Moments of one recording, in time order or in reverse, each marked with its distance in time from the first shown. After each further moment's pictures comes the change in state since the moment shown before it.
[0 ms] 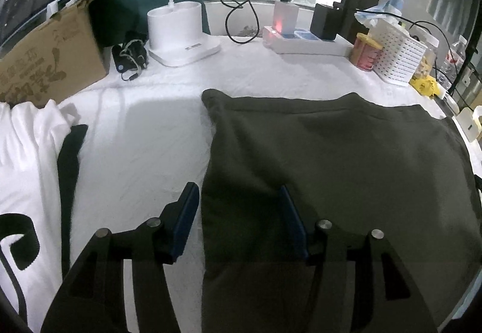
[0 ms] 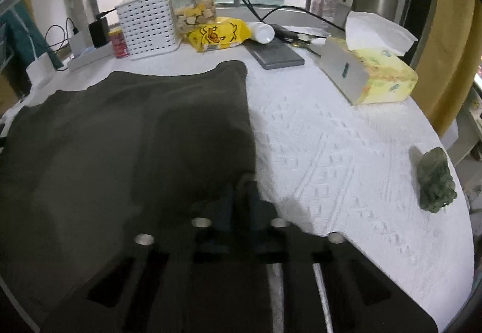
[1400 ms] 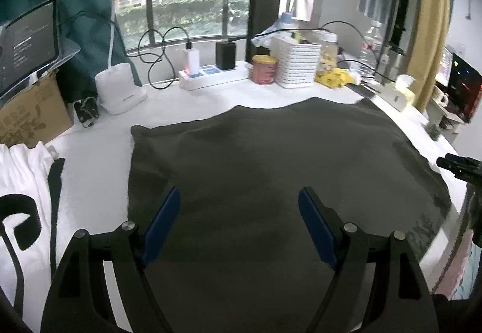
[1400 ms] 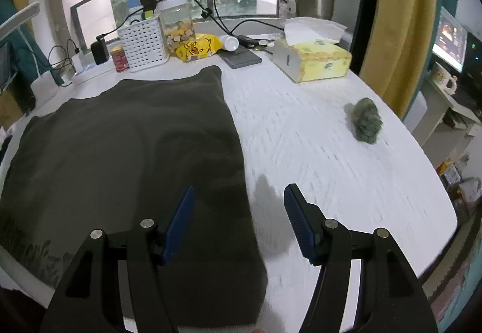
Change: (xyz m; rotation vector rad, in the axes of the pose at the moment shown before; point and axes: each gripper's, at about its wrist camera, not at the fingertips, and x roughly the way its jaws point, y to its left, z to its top) left arm -0.091 -0.073 -0.049 0.206 -0.187 -0.189; right arm -0.099 0.003 -0.070 0.103 -0.073 -0.087
